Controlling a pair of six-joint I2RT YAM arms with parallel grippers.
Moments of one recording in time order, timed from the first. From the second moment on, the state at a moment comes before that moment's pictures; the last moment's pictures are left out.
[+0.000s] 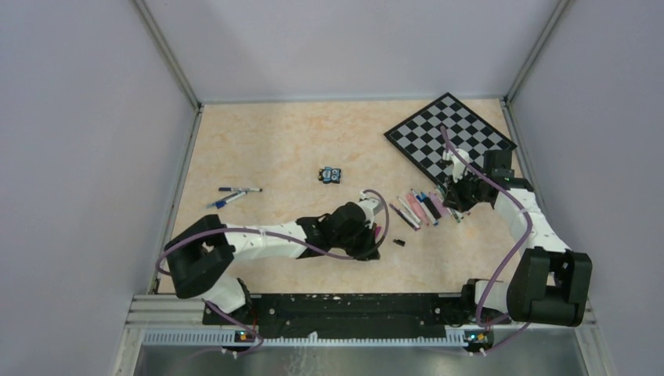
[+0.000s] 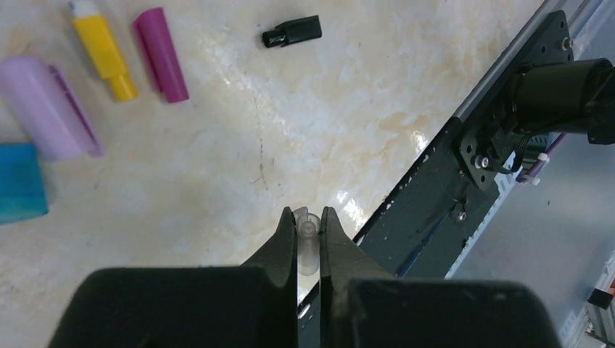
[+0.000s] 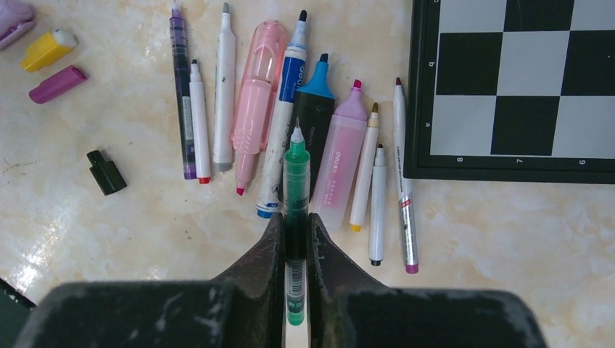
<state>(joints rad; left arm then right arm) -1.08 1.50 0.78 0.00 0.17 -0.65 -0.10 1.25 0.82 -0.62 -0.52 -0.60</state>
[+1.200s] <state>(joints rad) -1.03 1.91 1.26 -0.14 -0.04 -0.70 -0.10 1.27 0.82 -0.61 -0.42 -0.59</state>
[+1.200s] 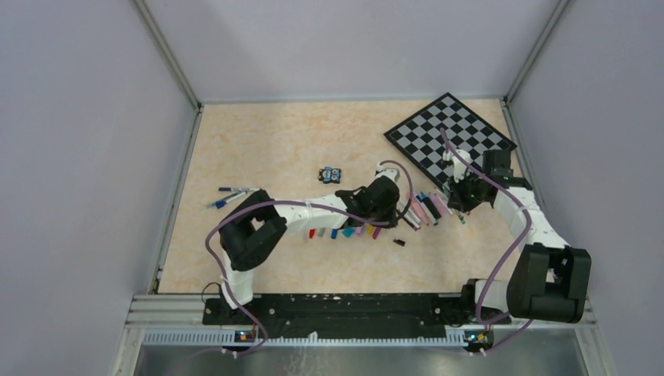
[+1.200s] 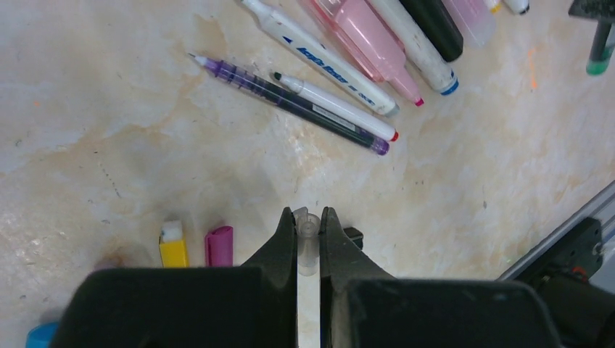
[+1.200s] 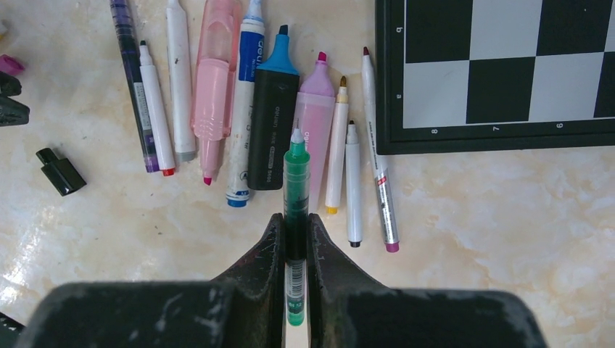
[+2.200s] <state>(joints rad) -1.01 1.98 1.30 -0.20 -0.04 -0.97 -0.14 1.29 0.82 -0.60 -0.39 -0.58</state>
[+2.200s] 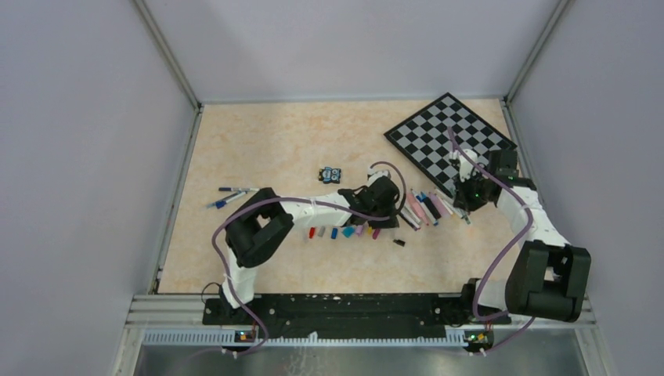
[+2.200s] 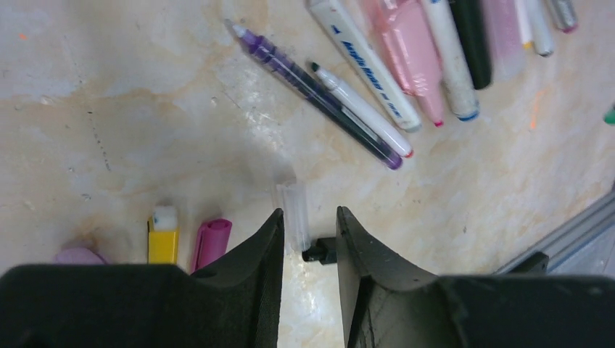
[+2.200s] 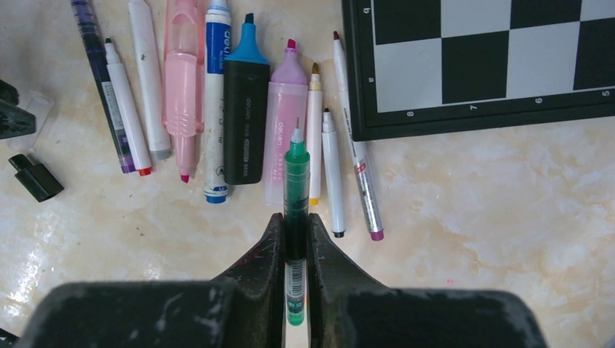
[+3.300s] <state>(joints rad) -0.97 0.72 0.44 -0.06 -0.24 -0.60 -0.30 1.72 1.14 -0.83 -0.28 -1.11</state>
